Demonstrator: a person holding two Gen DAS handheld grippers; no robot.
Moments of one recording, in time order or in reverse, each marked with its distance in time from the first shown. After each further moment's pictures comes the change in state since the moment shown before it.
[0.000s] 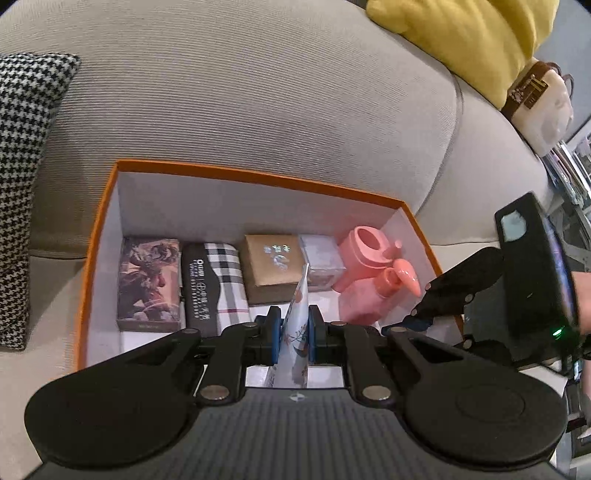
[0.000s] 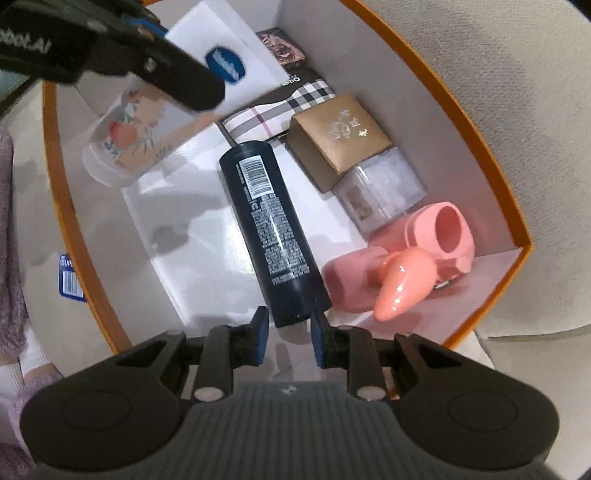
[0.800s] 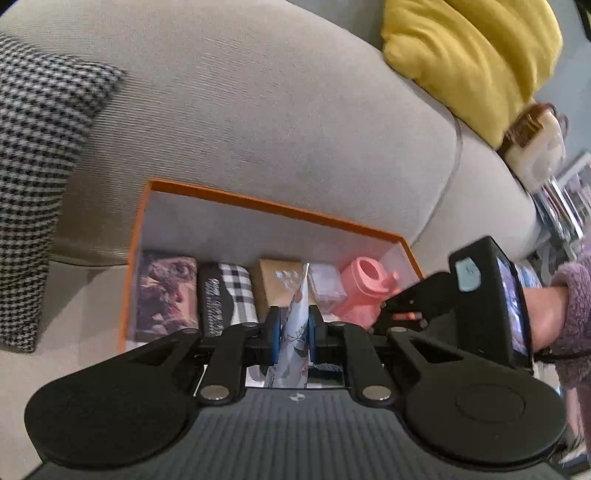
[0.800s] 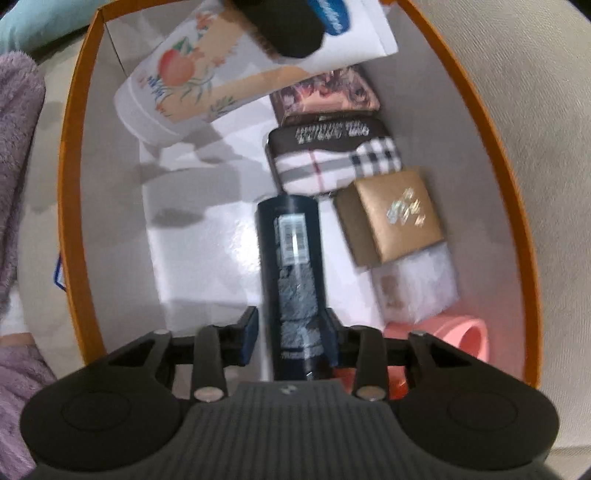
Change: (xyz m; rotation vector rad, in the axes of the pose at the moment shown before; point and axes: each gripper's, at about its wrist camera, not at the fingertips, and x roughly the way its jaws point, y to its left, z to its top) left arm -0.020 0.022 0.002 -0.052 -0.067 -0.056; right arm 0.017 0.020 0.036 -0.255 -0.034 0.004
